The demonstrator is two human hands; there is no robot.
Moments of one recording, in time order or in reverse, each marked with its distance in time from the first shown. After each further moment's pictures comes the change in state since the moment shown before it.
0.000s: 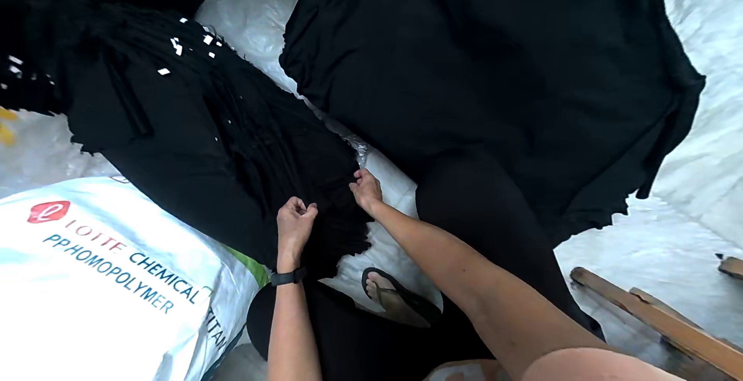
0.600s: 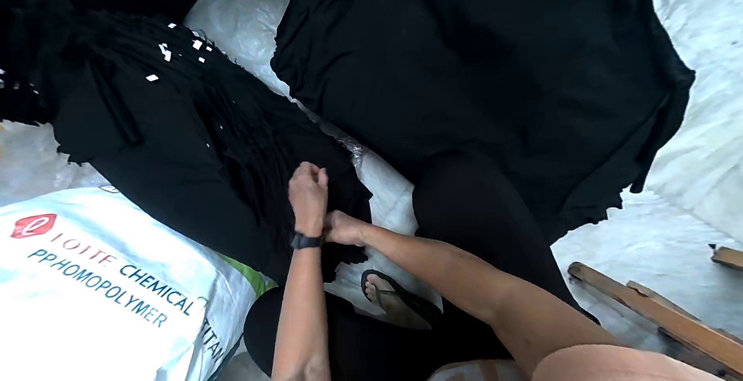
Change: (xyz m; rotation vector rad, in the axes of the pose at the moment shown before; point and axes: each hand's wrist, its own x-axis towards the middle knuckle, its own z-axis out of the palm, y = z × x) left_hand 0.025 0.047 0.035 0.354 0.117 0.392; right_hand -0.047 0.005 0.024 0.131 -0.699 -0.320
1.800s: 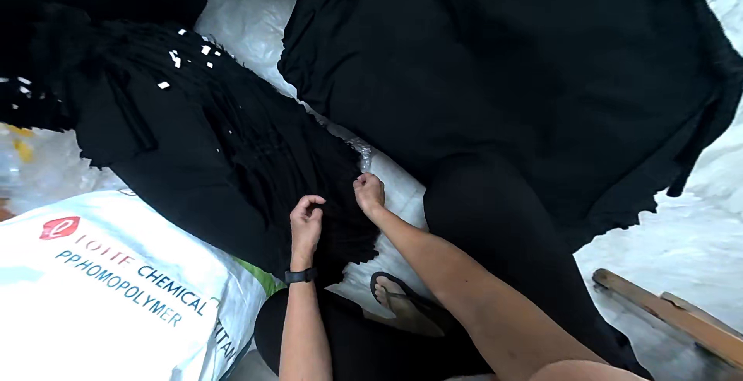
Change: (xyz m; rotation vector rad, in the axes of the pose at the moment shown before) left_hand -0.033 -0.054 0.008 -0.665 -0.022 -0.205; right_hand 0.033 0.002 -0.047 -0.035 0.823 0.300
